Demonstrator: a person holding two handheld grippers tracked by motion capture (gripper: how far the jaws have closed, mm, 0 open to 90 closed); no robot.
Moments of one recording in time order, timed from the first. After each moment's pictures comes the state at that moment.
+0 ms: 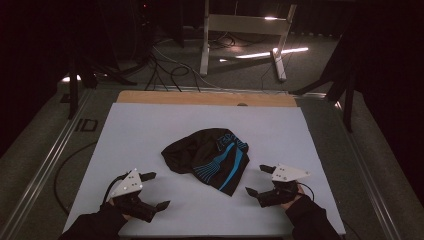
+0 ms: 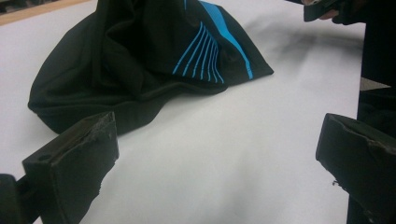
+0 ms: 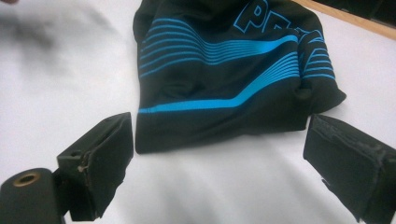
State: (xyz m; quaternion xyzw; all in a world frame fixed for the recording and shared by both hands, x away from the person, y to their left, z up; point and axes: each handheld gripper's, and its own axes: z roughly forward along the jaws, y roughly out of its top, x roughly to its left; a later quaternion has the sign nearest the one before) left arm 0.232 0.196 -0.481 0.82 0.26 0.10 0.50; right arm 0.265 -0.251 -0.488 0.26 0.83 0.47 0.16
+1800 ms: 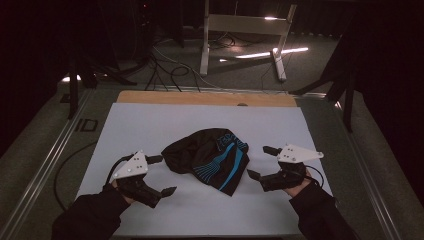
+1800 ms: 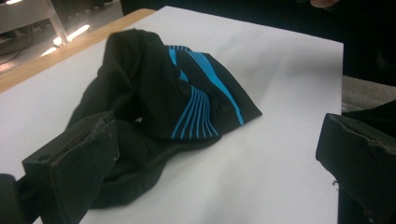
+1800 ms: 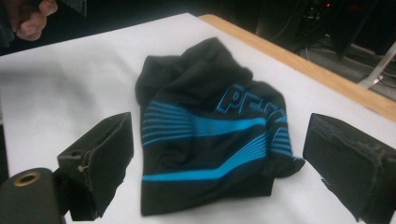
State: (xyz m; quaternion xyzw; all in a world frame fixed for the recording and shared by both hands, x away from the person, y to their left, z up) left arm 0.258 0.176 -0.420 0.83 0.21 0.11 0.50; right arm 0.276 -0.241 -0.406 0.26 0.81 0.49 0.18
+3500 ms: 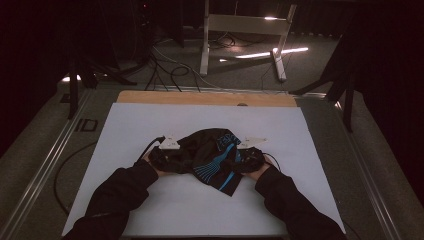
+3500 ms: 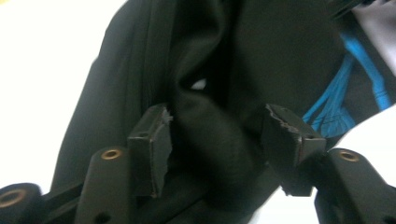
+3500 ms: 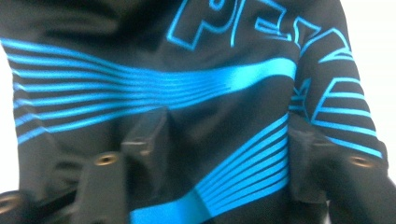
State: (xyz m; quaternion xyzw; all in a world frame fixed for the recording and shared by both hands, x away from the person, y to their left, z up) left arm 0.358 0.129 -0.498 0.88 0.27 0.10 0.38; right arm 0.360 -0.179 -0.509 0.33 0.85 0.38 0.14
